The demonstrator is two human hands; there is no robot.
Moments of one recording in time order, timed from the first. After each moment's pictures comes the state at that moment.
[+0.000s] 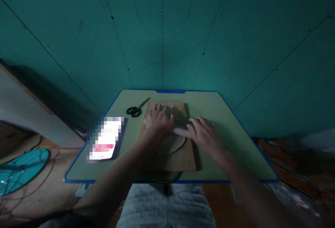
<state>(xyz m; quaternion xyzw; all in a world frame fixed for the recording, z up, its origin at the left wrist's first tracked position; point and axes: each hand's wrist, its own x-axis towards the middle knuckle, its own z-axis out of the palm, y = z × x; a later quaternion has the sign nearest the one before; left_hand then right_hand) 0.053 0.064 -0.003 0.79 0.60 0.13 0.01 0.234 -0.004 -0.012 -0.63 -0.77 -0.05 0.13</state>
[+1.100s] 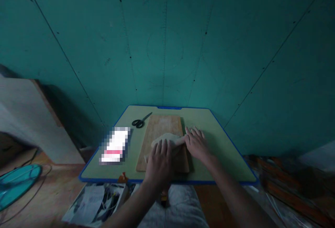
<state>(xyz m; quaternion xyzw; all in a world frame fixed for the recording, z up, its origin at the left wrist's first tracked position) 0.049 -0.057 -0.037 0.83 0.52 0.15 -0.13 0.234 0.003 -0.028 -0.65 -0.75 -0.05 0.10</state>
